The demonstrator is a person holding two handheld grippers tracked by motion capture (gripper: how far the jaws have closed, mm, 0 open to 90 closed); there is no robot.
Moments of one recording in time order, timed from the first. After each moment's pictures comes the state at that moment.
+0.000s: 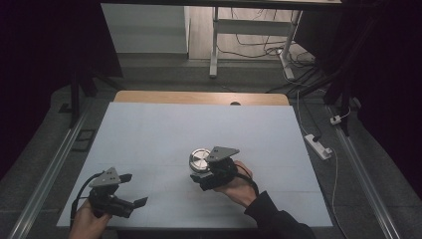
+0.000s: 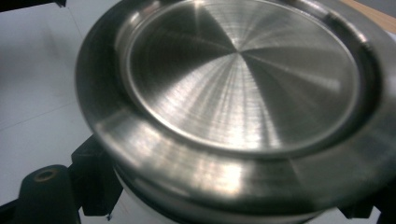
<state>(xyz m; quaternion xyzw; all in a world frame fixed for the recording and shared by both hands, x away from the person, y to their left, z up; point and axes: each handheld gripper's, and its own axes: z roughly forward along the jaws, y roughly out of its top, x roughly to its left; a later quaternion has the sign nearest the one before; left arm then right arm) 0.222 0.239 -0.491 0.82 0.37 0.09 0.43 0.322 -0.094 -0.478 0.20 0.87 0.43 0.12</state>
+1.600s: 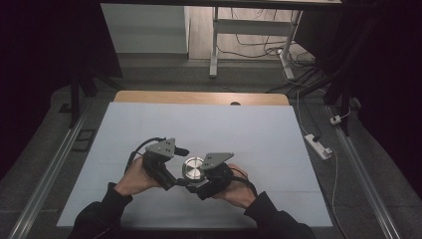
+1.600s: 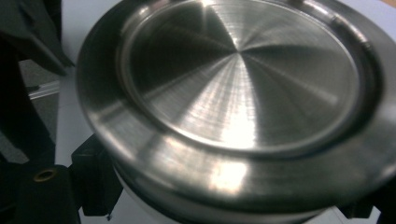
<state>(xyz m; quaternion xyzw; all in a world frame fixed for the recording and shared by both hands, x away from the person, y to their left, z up) 0.319 0.132 -0.439 0.89 0.08 0.01 0.45 0.310 -0.085 -0.480 0.13 0.89 0.44 0.06</state>
